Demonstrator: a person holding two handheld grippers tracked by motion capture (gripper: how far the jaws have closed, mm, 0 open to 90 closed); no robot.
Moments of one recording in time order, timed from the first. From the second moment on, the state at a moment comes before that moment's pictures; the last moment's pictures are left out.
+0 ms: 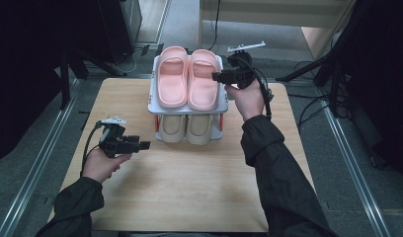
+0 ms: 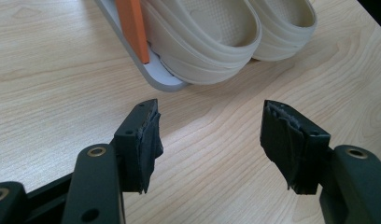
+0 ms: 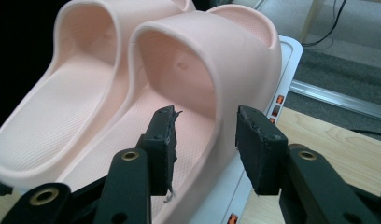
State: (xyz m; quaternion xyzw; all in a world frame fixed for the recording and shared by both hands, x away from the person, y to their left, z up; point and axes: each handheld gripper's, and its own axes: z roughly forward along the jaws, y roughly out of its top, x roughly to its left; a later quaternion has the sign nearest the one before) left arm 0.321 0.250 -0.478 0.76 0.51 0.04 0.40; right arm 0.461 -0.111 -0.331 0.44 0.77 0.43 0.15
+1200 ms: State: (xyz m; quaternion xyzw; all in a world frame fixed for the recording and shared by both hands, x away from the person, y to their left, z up) left arm 0.333 0.237 -0.480 0.77 0.49 0.03 0.39; right arm 0.365 -0.166 -0.382 0.38 0.80 0.45 0.12
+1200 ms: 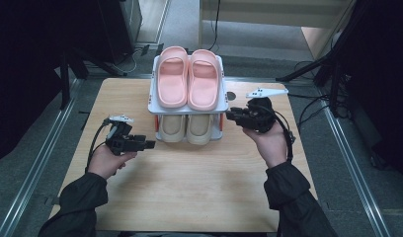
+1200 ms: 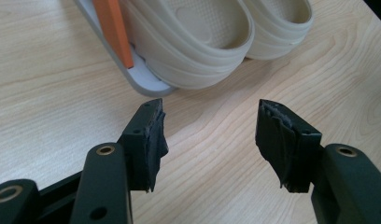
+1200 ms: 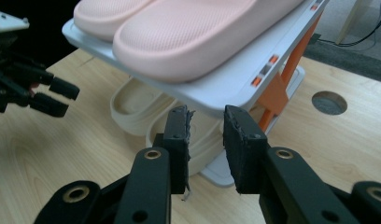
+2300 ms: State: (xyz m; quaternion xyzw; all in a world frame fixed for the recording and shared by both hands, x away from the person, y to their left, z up) left arm 0.335 0.230 -0.483 0.79 0.48 0.04 0.39; right arm 0.330 -0.181 -0.464 0.34 0.81 0.46 0.11
